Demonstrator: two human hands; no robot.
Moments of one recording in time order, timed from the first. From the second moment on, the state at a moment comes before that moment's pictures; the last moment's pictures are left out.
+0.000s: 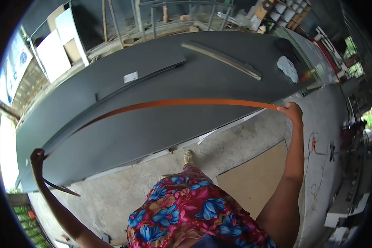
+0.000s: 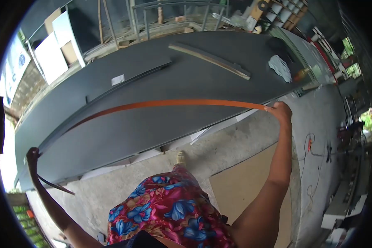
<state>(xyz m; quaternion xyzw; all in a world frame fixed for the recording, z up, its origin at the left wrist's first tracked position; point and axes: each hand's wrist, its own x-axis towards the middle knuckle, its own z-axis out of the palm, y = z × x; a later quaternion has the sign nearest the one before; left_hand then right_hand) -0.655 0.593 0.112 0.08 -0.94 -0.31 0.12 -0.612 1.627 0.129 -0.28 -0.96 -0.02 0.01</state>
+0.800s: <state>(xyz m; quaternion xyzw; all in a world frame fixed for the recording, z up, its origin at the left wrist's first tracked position) -0.659 0.738 0.010 0.24 -0.97 0.06 0.07 -0.766 1.715 0.092 -0.32 -0.91 -0.08 -0.26</state>
